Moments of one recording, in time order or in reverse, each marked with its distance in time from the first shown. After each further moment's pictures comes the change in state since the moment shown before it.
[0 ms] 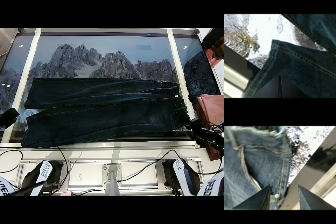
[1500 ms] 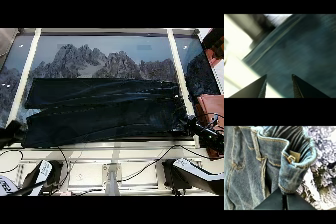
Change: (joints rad) left arm 0.125 -0.004 -0.069 0.124 -0.292 -0.246; right arm -0.107 -0.390 -0.002 0.544 0.039 -0.748
